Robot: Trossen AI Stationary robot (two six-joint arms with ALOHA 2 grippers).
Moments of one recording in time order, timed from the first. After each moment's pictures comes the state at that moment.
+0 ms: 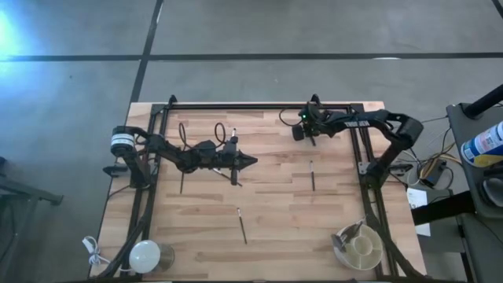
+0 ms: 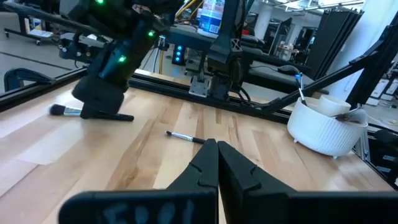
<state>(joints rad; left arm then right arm) 0.15 1.72 0.53 1.19 0.12 -0.23 -0.67 1.68 0.76 -0.27 0.24 0.58</state>
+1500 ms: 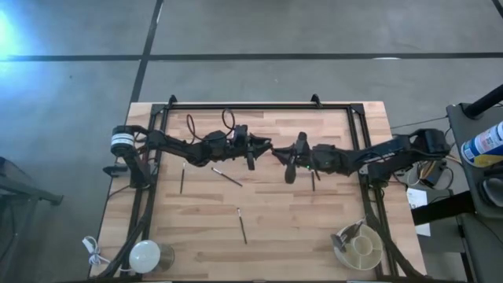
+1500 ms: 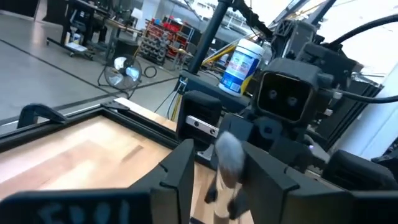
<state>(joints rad) 0.15 1.72 0.81 1.04 -0.03 -0.41 -0.01 1.37 0.51 0.68 0.33 0.23</state>
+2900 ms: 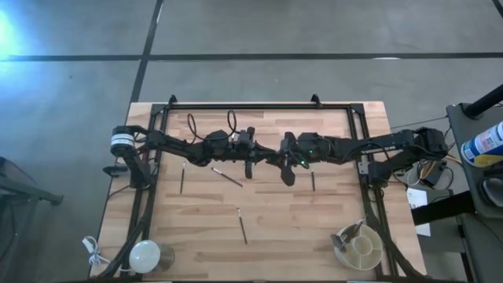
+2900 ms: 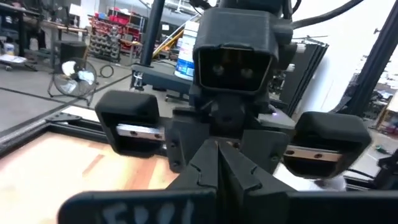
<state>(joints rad) 0.14 1.71 0.85 1.00 0.17 -0.26 -0.07 1.38 0.79 0.14 -0.03 0.22</state>
